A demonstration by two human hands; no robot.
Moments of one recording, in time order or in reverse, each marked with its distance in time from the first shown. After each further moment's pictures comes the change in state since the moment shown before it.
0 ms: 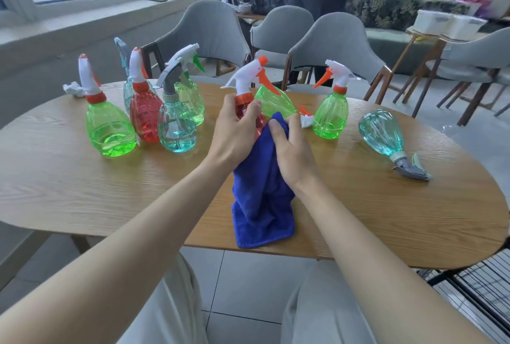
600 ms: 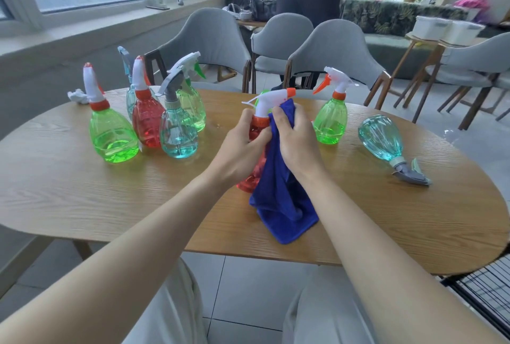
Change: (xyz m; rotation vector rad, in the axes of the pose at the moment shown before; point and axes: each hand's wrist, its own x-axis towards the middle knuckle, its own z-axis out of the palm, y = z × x) left_hand -0.012 -0.006 -0.007 0.131 -0.255 0.058; right_hand 0.027 -0.016 -0.006 -0.085 0.094 -0.058
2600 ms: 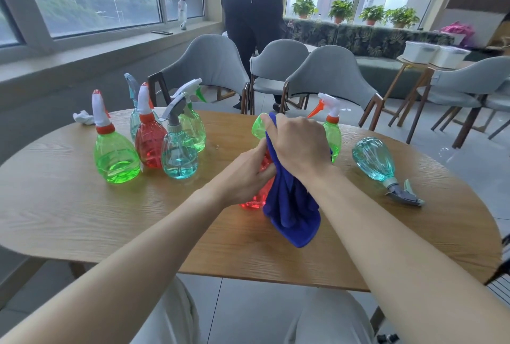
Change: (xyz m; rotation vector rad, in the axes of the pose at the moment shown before) left_hand 0.007 0.002 -0.002 0.331 -0.286 0.227; right_hand 0.032 -0.028 -0.015 -0.999 0.138 -0.608
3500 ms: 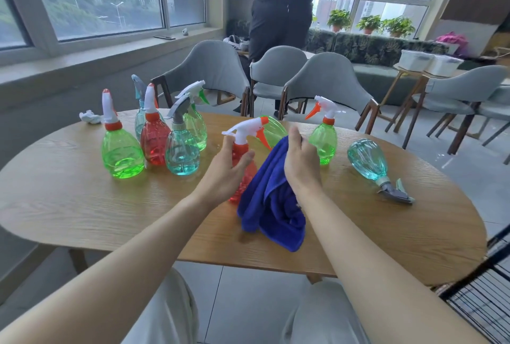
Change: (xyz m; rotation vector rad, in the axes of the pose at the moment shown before) left_hand -0.026 -0.017 -0.004 -0.205 0.333 -0.202; right_hand -0.041 -0.013 -0.005 0.828 -0.148 0.769
